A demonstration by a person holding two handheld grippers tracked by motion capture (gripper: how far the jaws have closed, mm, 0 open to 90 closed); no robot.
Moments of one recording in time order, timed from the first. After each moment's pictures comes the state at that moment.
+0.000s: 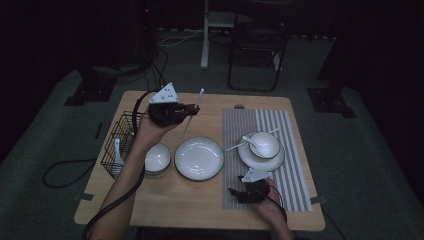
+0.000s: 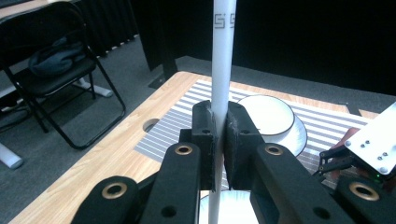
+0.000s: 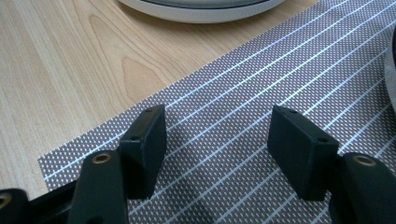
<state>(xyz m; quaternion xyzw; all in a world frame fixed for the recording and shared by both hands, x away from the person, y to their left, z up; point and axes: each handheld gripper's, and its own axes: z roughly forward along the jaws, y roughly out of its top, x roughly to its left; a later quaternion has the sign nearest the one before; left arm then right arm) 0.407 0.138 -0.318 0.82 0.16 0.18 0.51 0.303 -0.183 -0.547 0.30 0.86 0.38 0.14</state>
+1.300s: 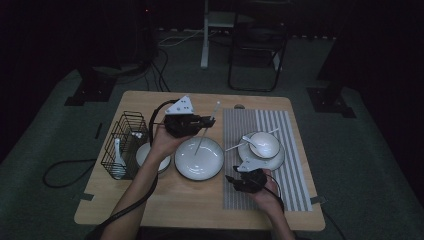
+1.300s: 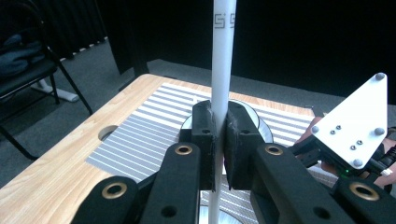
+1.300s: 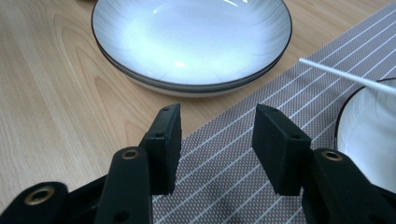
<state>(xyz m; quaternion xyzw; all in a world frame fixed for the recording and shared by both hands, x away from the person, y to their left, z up) 0.396 0.100 -0.343 0.82 0.14 0.13 0.53 0.315 -0.165 -0.501 0.29 0.86 0.39 0.16</state>
